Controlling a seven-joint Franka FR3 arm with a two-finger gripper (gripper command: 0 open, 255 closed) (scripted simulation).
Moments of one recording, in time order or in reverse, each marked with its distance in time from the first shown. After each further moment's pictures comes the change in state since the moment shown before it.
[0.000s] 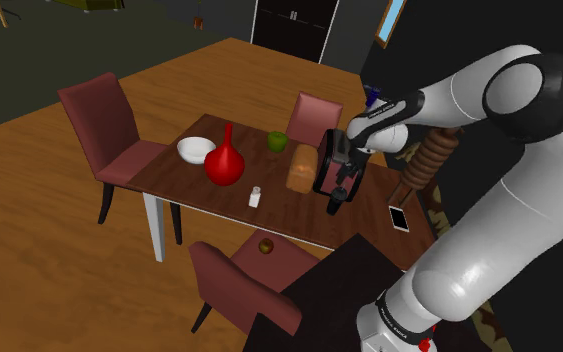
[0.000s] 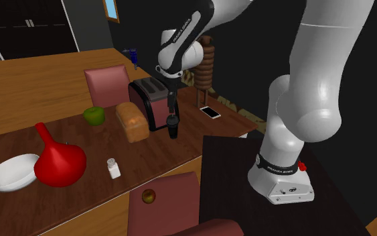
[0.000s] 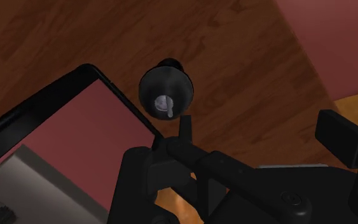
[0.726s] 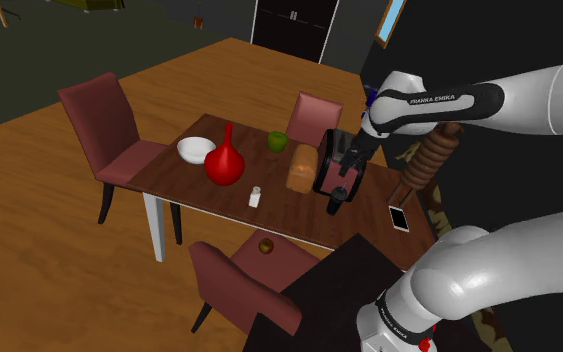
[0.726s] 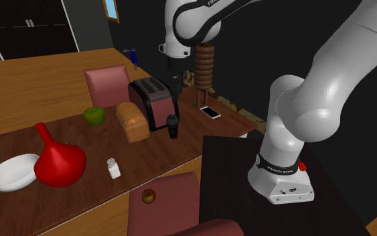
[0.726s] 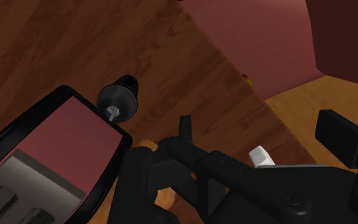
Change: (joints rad) arm -0.038 -0.447 0.169 -0.121 -0.175 -0.310 0.356
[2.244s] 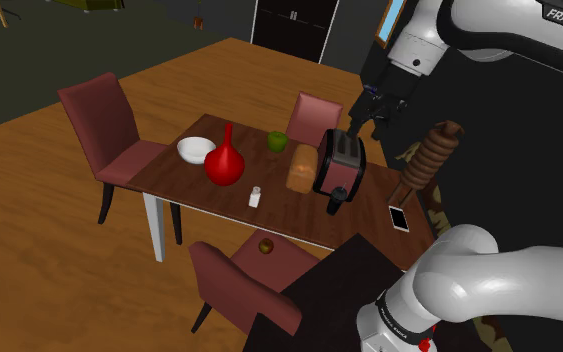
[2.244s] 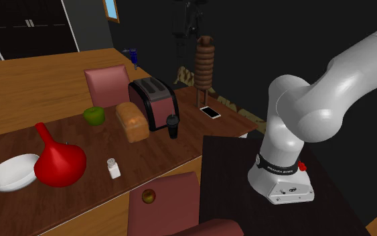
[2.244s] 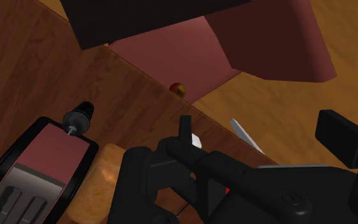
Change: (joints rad) arm 0.052 -0.365 0.335 0.248 0.213 -0.609 0.459
